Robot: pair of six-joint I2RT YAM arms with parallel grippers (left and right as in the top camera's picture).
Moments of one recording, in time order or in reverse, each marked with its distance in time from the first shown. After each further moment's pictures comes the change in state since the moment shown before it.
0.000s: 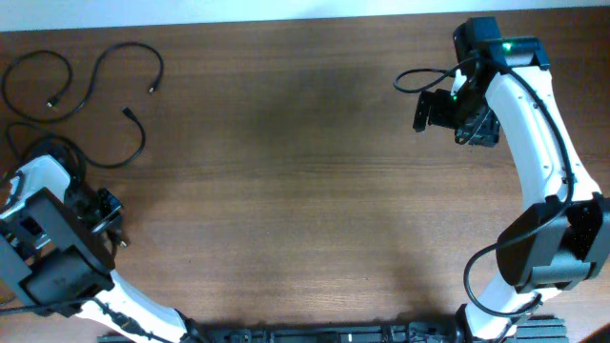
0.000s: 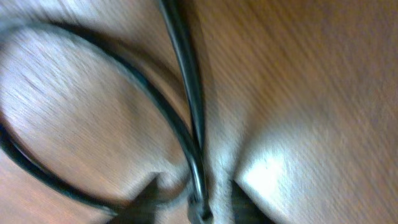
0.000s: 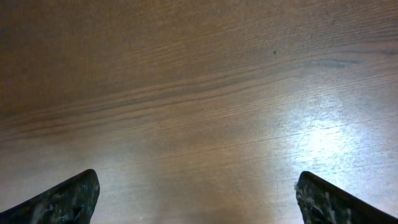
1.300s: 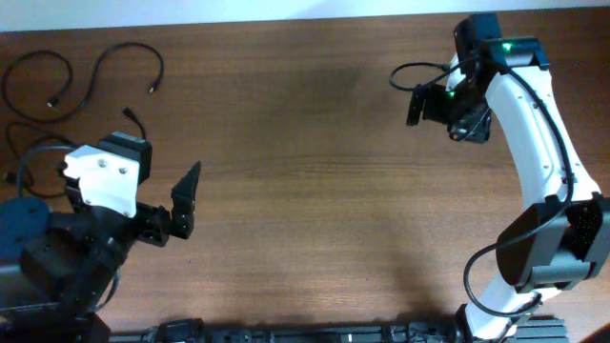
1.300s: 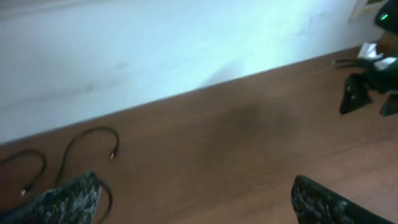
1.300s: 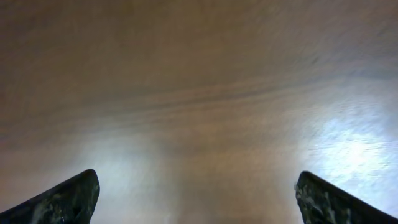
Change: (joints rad) left arm -0.533 -1.158 0.192 0.005 0.482 0.460; right arm 0.000 0.000 0.000 0.034 -0.130 0.000
